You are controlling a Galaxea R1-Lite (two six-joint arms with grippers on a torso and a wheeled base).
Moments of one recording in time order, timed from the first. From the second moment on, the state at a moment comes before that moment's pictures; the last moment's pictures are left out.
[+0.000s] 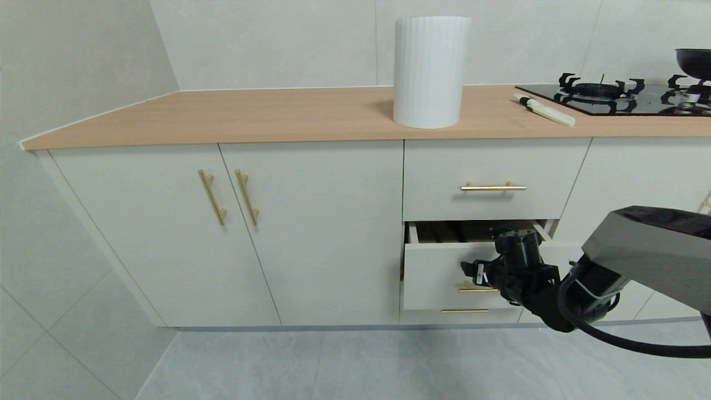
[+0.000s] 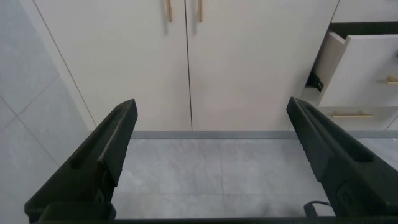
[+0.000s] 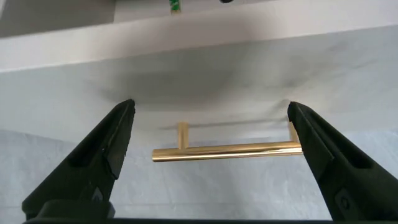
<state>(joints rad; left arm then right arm) 0.00 0.00 0.00 0.00 0.01 0.00 0.33 2.33 -0.99 -0.85 -0.26 0.30</state>
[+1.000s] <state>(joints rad) 0.00 0.00 0.00 0.00 0.01 0.00 0.28 2.50 -1.30 -0.86 -0.35 0.33</state>
